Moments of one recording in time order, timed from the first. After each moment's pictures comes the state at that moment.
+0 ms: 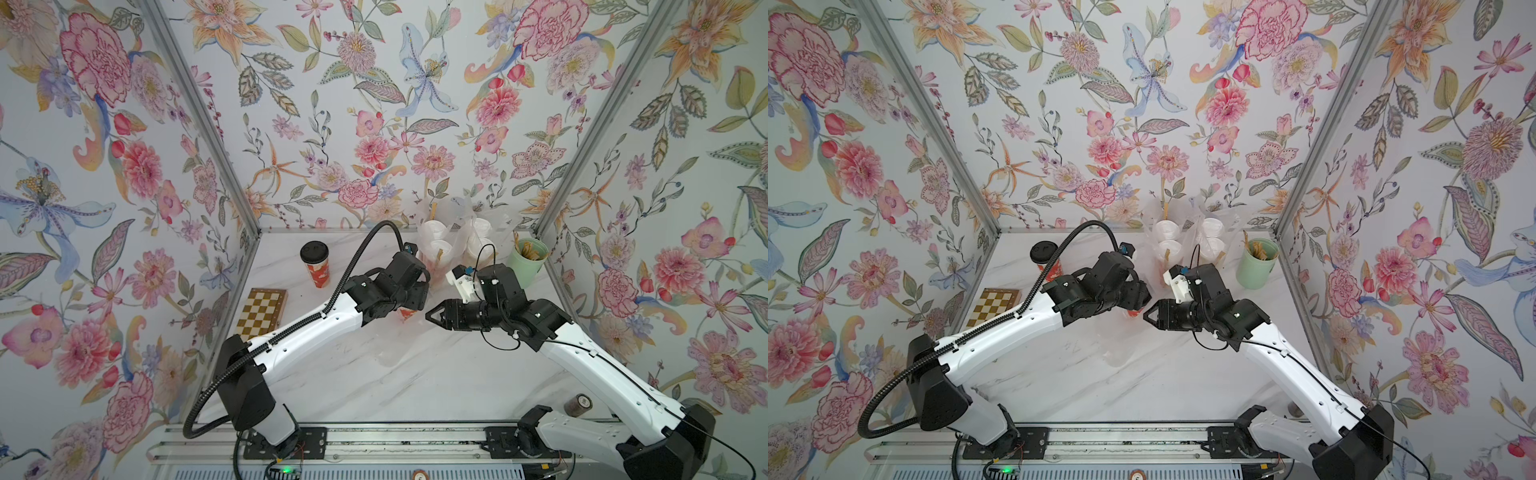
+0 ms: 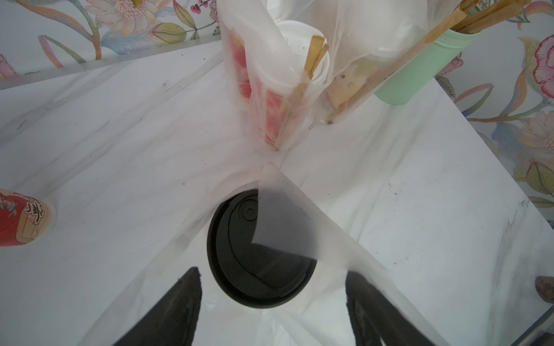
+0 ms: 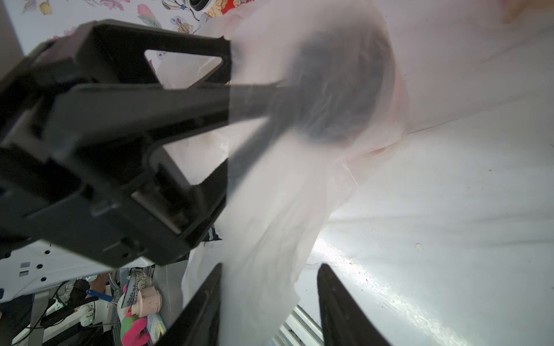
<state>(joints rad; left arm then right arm) -0.90 1.59 1.48 -0.67 -0.26 -0.41 0.64 1.13 1.07 -0.67 -0.46 0.61</state>
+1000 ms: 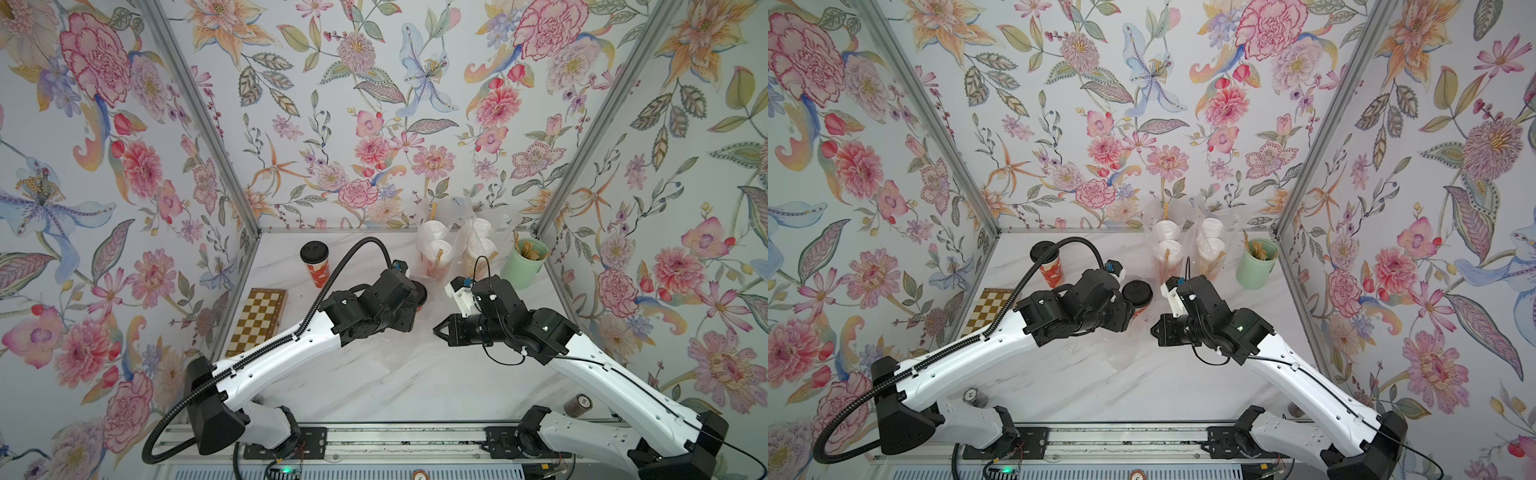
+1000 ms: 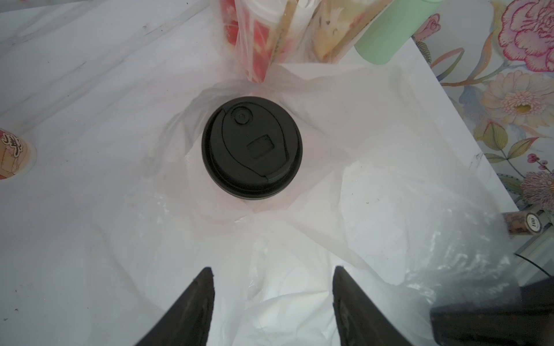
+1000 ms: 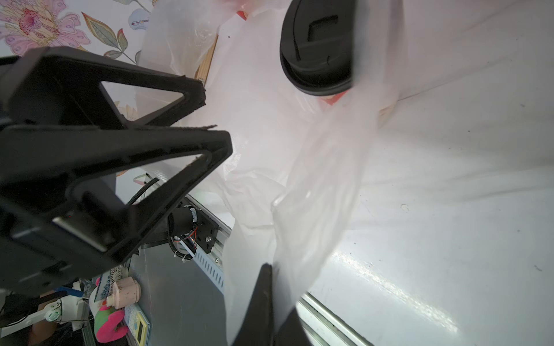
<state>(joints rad) -0.97 1.40 1.37 -0.79 -0.21 -0.52 0.77 1.07 1.10 -0.81 -0.29 0.63</state>
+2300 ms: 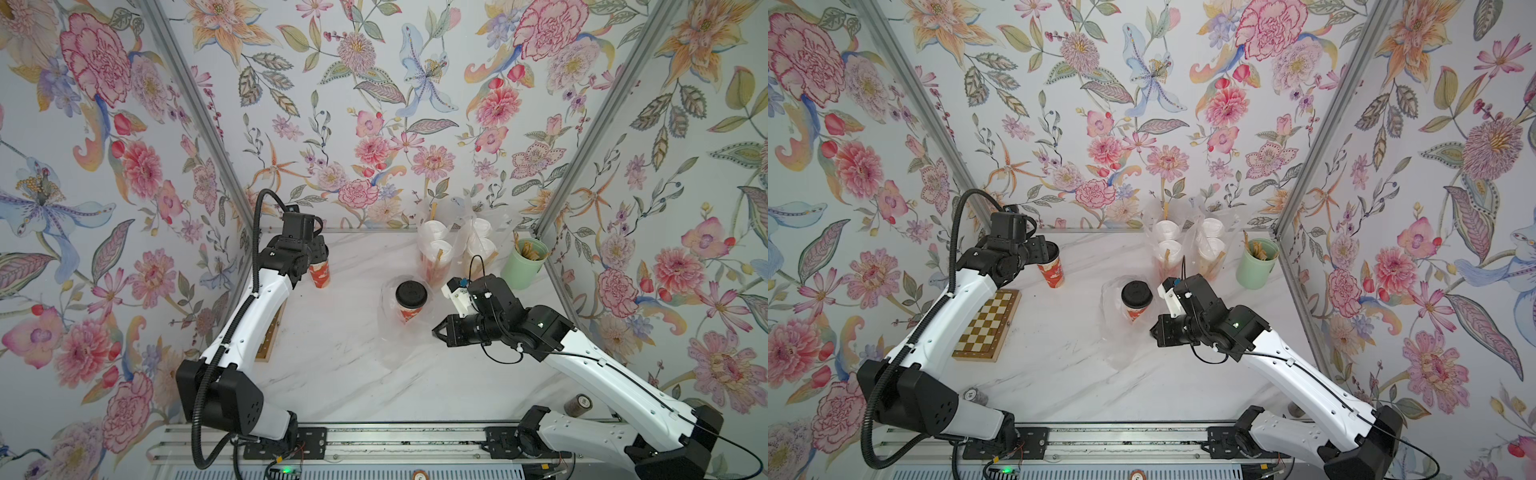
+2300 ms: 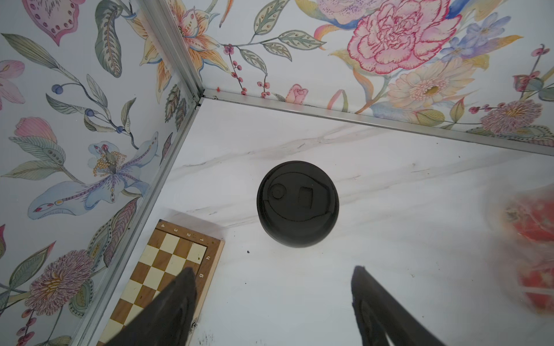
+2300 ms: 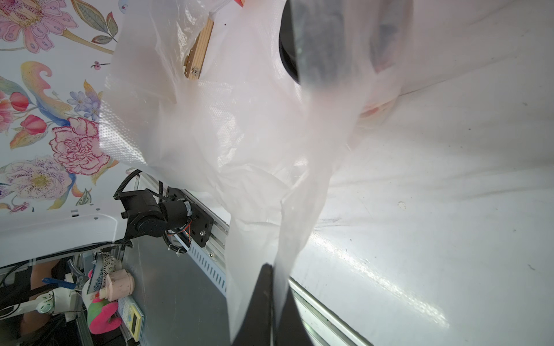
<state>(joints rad) -0.20 1.51 1.48 -0.69 -0.34 -0.24 0.77 1.10 1.11 -0.83 -0.30 0.61</state>
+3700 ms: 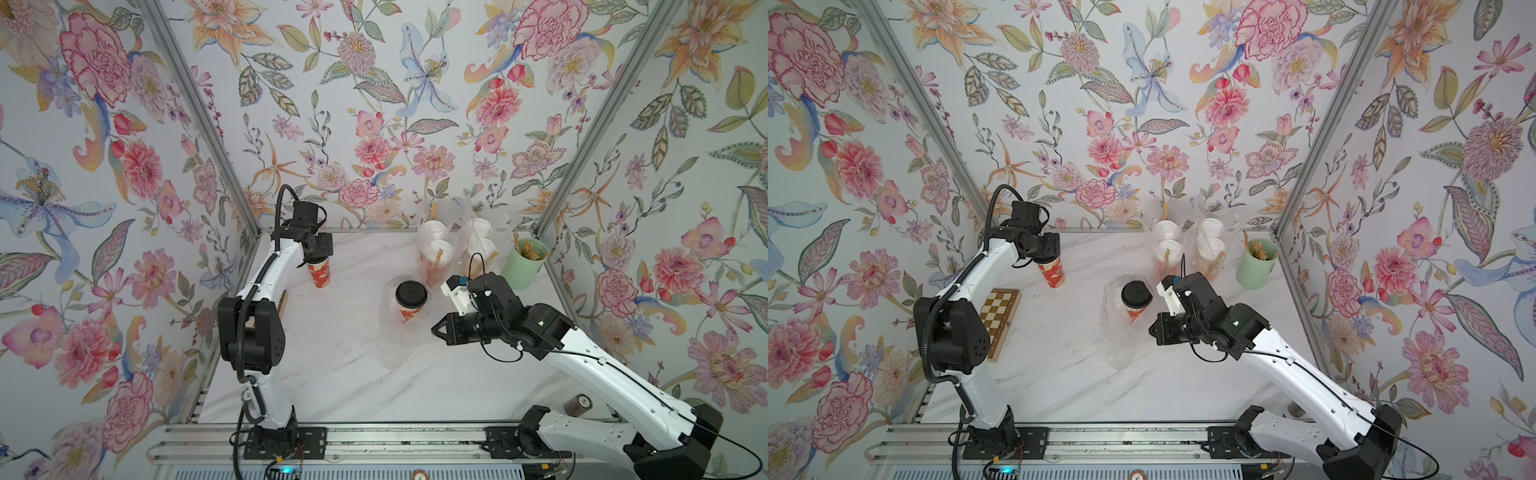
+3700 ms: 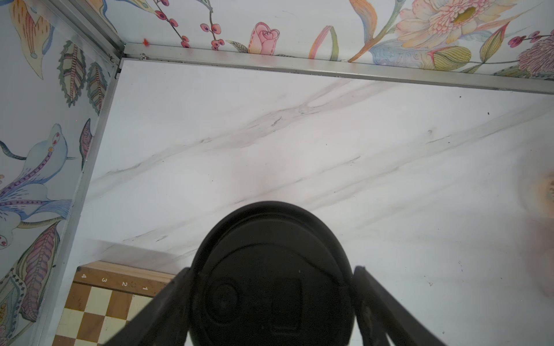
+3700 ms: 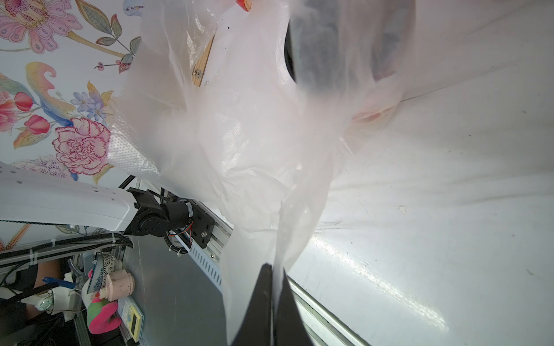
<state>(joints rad) -0.12 1.88 1.72 -0.73 -0.13 -0.16 0.77 1.11 1.13 -0.84 -0.30 0.60</state>
